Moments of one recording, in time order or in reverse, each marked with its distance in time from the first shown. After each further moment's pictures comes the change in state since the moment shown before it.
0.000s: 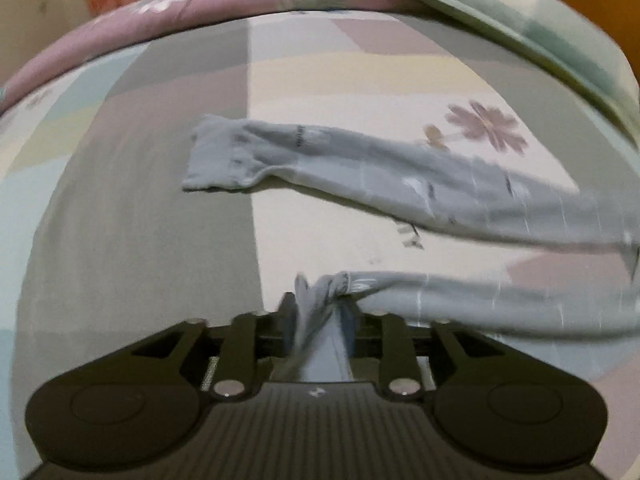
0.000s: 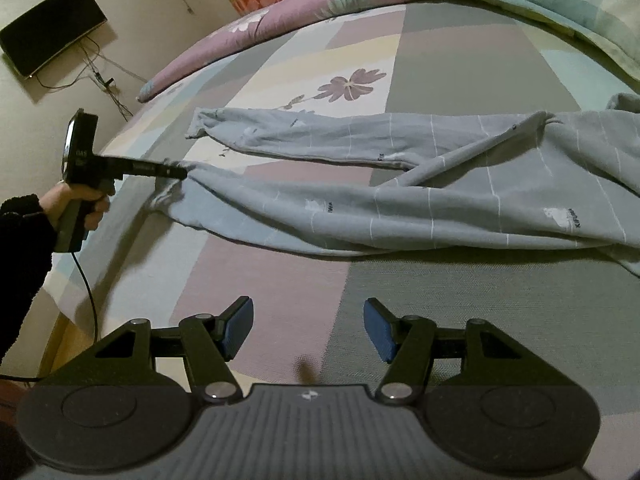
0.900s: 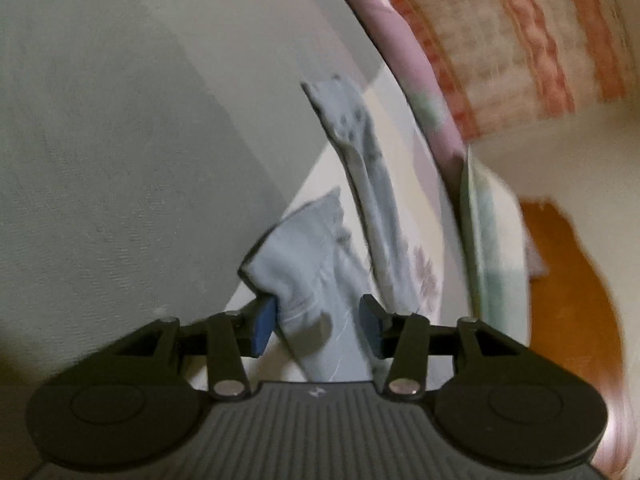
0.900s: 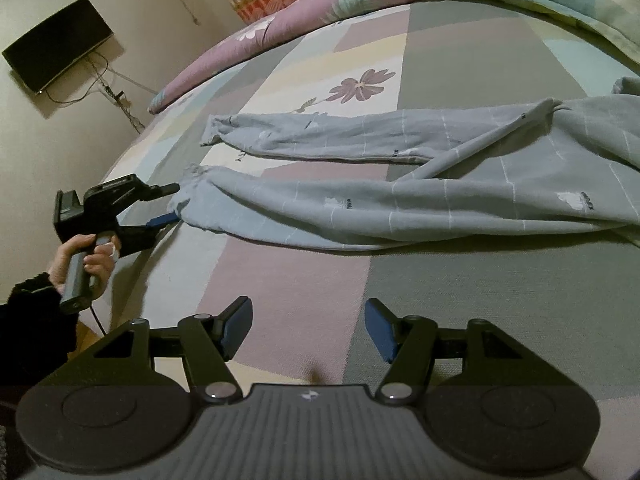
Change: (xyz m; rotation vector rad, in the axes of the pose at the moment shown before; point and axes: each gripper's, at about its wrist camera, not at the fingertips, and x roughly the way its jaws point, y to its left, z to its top) left arm -0.003 0.061 -0.105 -0.987 -0.168 -0.459; right arm -0.005 0.004 -0.007 0.038 -0.027 0.055
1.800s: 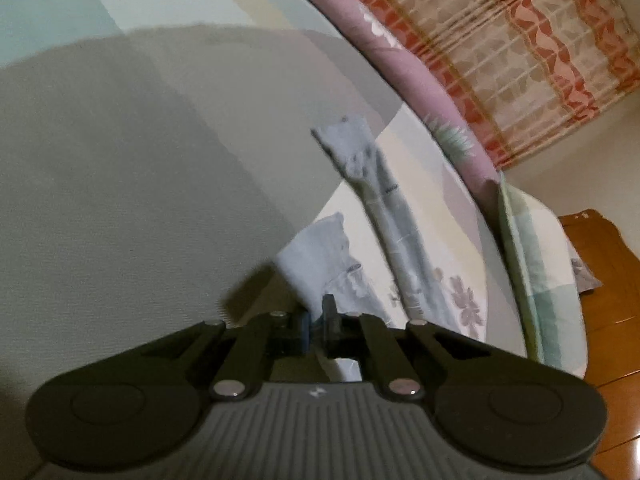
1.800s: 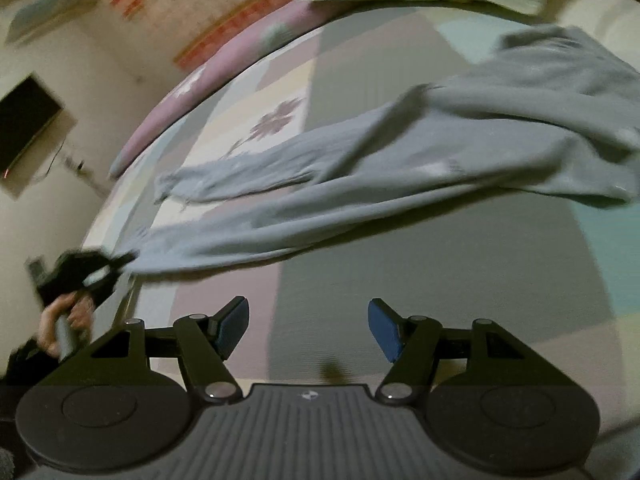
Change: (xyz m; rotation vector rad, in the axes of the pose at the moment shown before) left arm -0.037 -0.046 -0.019 0.139 -0.177 0.178; right arm -0.049 -0.070 -0.022 0.243 -0.116 -0.067
